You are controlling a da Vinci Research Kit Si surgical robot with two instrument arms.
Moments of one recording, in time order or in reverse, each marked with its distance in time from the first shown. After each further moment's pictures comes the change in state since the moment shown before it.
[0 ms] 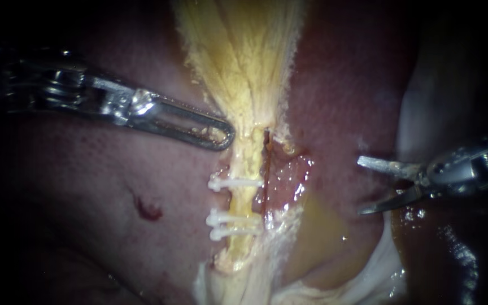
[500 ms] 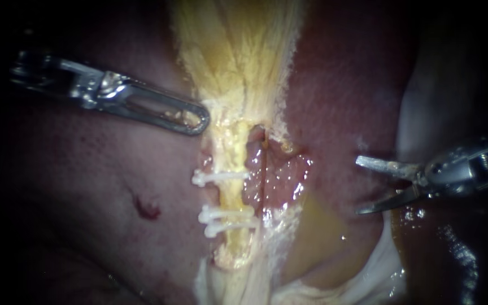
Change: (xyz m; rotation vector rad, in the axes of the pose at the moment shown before) right arm 0.000 0.000 0.000 0.009 0.002 0.006; left arm -0.002 0.000 -0.006 -0.009 -0.024 -0.009
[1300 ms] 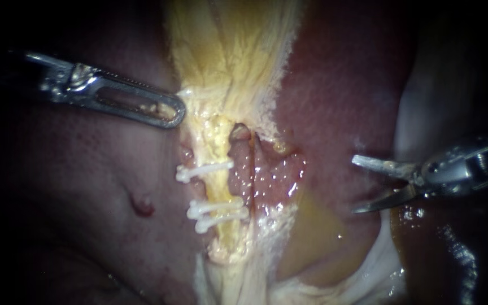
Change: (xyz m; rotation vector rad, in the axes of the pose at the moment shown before) right arm 0.001 0.000 0.001 0.041 0.023 0.030; left arm 0.000 -0.001 -0.003 -0.006 -0.021 -0.003
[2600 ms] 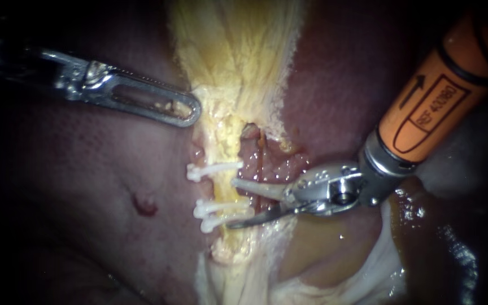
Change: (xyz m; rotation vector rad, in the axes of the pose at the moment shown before) right arm 0.001 -0.001 0.017 0.251 0.066 0.122; left arm -0.001 -0.001 0.002 -0.008 -0.009 0.005
